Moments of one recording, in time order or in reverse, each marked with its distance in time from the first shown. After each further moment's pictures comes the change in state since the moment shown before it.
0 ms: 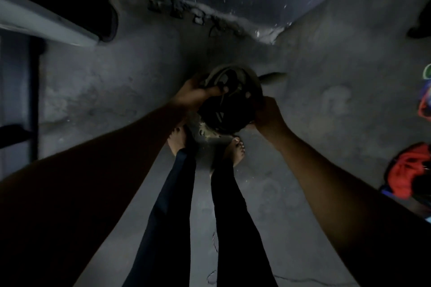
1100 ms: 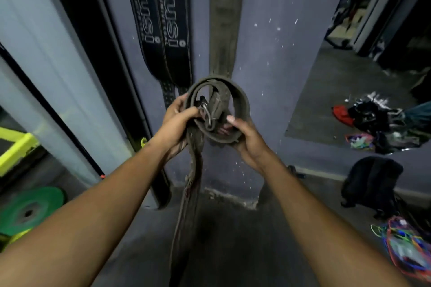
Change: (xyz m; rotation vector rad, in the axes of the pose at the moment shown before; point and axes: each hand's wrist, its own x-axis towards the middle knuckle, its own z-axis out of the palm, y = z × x) left_hand -0.588 0.306 0.065 -0.349 0.040 1.000; right_hand -0.515 -0.280 -0.157 0.637 -0.260 -0.875
